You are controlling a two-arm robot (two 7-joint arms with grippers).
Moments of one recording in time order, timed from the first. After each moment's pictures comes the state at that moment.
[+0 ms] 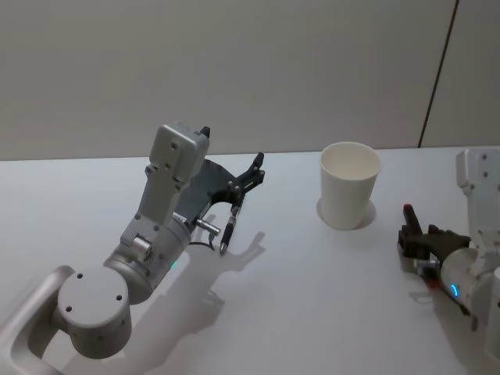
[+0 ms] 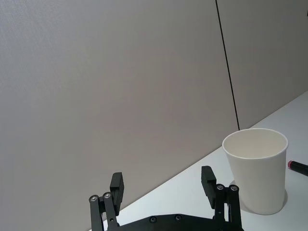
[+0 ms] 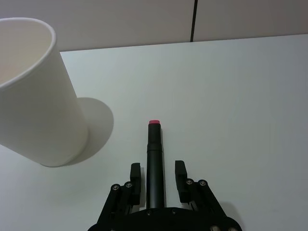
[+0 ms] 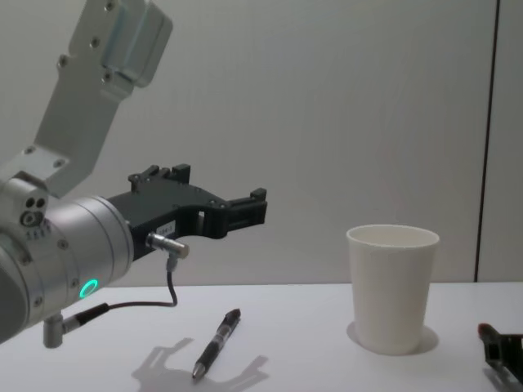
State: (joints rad) left arm -0.24 0.38 0.45 -1.63 -0.20 0.01 -0.01; right arm 0.13 0.15 -0.21 -1.63 0.32 0.64 -0.23
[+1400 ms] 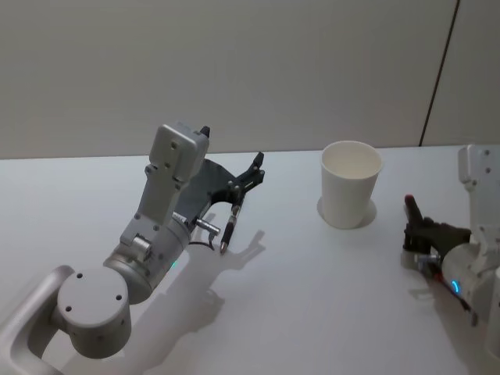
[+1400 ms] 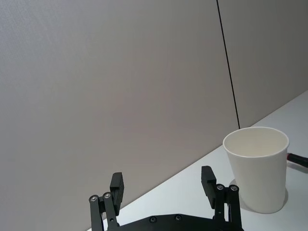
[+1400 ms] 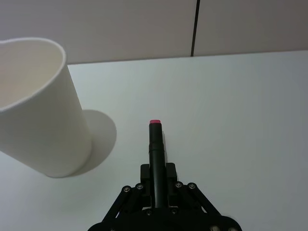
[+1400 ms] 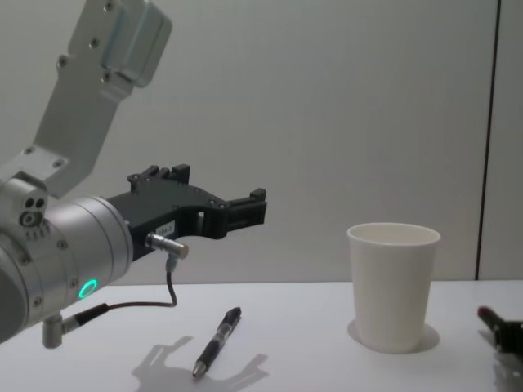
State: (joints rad) left arm -0.24 0.38 0.45 -1.63 -0.20 0.01 -0.01; right arm 0.13 0.15 -0.20 -1.63 0.30 0.59 -0.22
